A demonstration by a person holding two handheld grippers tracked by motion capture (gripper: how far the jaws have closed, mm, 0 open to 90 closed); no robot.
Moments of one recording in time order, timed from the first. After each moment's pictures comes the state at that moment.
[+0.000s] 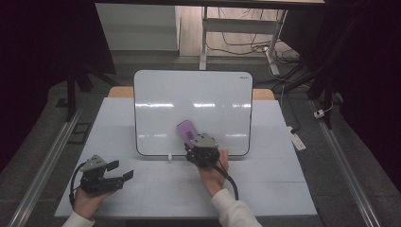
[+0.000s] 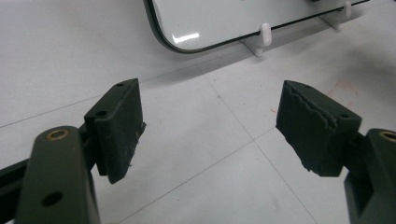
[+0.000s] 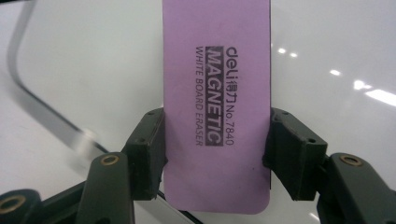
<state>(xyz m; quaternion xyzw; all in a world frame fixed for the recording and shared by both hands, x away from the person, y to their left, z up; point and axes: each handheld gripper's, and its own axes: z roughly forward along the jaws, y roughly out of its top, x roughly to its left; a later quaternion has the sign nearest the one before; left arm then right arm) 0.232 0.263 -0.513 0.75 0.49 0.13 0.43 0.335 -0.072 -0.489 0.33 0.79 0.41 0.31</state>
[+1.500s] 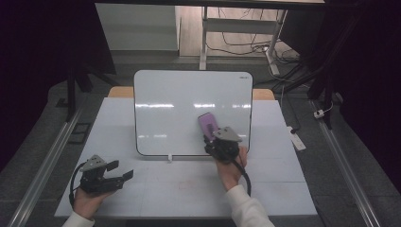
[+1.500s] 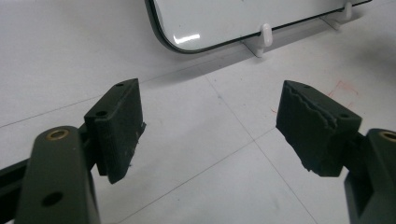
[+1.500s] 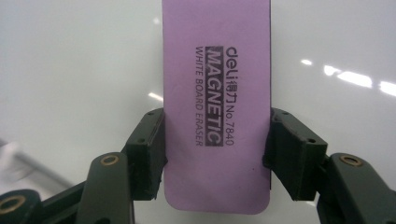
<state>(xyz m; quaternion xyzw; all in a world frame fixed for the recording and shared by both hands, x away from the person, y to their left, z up) 0.232 0.263 -0.513 0.74 0.49 0.13 0.43 0.352 -0.125 -0.471 0.39 0.75 0.42 0.33</state>
